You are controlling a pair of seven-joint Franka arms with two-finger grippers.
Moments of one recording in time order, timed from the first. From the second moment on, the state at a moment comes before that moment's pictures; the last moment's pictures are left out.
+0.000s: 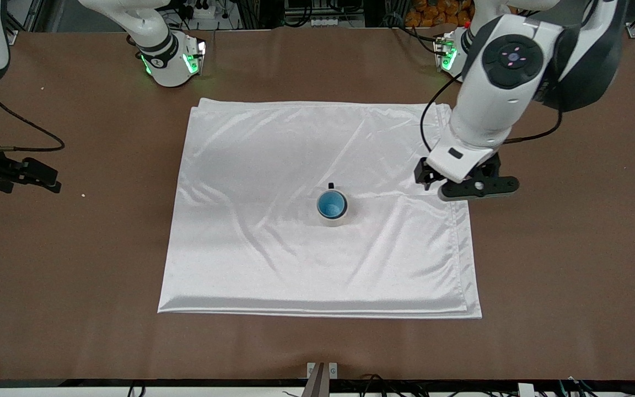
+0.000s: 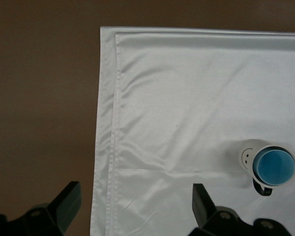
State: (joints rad) left arm -0.35 0.20 -0.09 -1.58 0.11 1.80 -0.50; right arm 0.04 0.14 -0.08 -1.52 0.00 1.69 -0.03
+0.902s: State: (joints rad) left arm -0.27 0.08 0.07 -1.51 0.01 1.62 -0.27; right arm 0.04 0.14 -0.07 -1.55 0.00 1.71 -0.03
